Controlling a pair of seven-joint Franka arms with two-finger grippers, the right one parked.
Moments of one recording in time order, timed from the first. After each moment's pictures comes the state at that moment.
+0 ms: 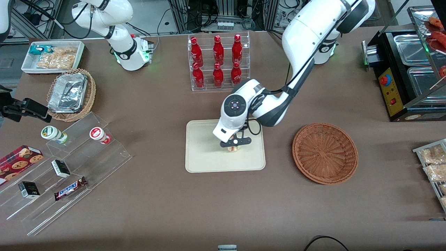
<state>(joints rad) -0.55 0.75 -0.28 -1.44 0.08 2.10 -0.93</state>
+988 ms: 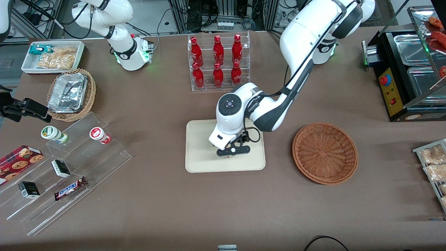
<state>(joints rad) -0.56 0.75 -0.21 -1.30 0.22 2.09 -0.96</state>
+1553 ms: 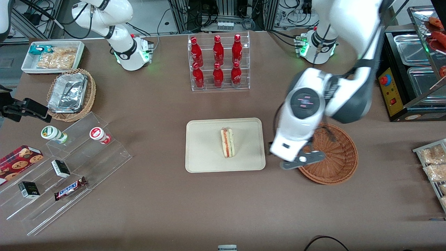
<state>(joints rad) -0.31 0.48 -0.15 -1.34 0.15 1.76 -0.67</state>
